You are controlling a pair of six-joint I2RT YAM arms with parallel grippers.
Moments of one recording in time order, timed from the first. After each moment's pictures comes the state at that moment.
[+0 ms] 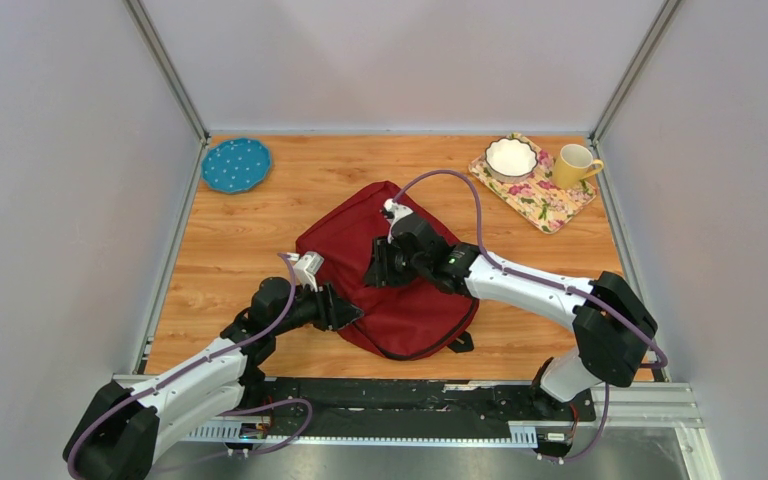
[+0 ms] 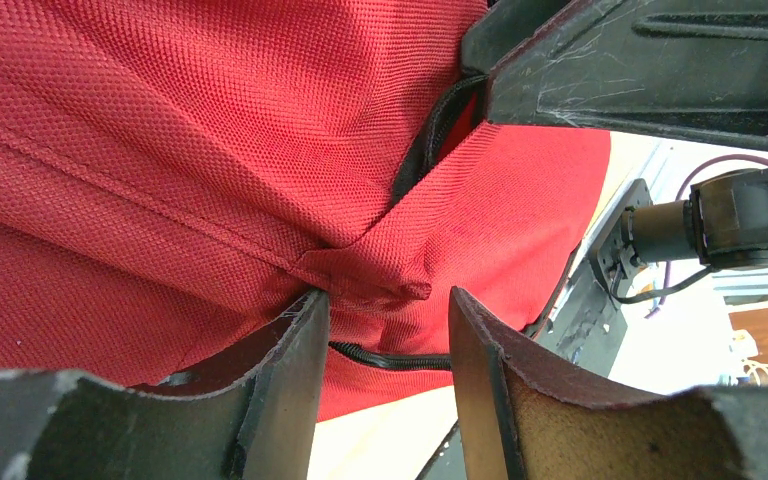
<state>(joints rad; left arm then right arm) -0.57 0.81 0.13 0.30 0.40 -0.64 0.91 1.53 1.04 -0.19 -0.08 0.67</state>
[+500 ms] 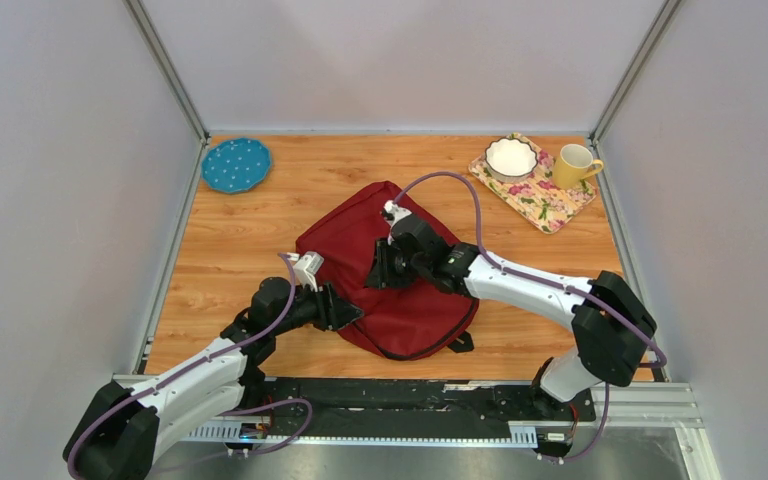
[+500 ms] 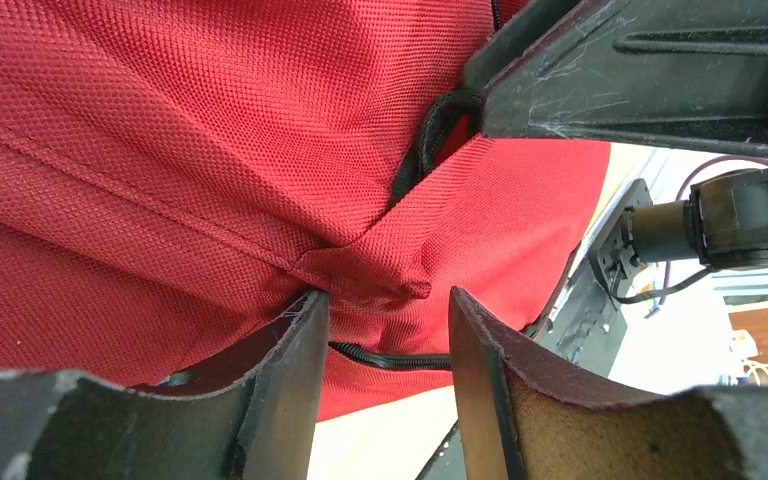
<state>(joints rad) -0.57 0.81 0.13 0.30 0.40 -0.64 0.91 1.53 1.04 -0.21 -0.10 0.70</state>
